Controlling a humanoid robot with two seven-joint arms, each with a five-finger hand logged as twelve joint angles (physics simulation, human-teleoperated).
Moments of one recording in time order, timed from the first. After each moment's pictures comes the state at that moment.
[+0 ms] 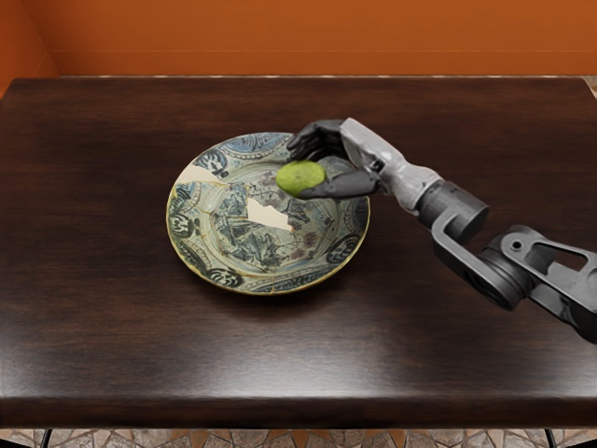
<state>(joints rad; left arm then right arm) -0.07 0.00 -0.05 -0.21 -0.03 -0.11 0.19 0.76 -0.48 0.48 1.49 -0.85 -0.18 0.12</state>
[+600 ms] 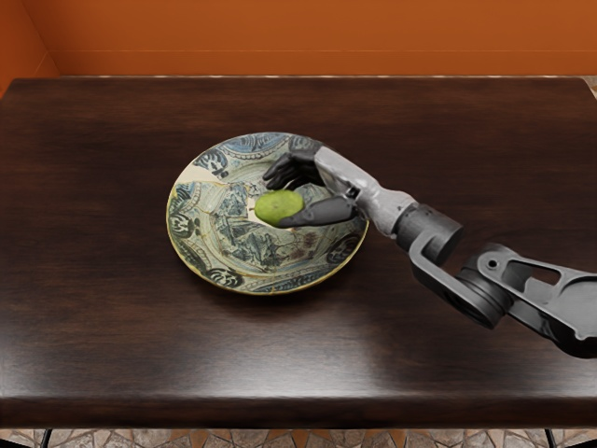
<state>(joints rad) -0.07 0.00 -0.05 -0.21 -0.03 -0.11 0.19 0.75 -0.43 0.42 1.49 -0.86 -0.17 0.12</state>
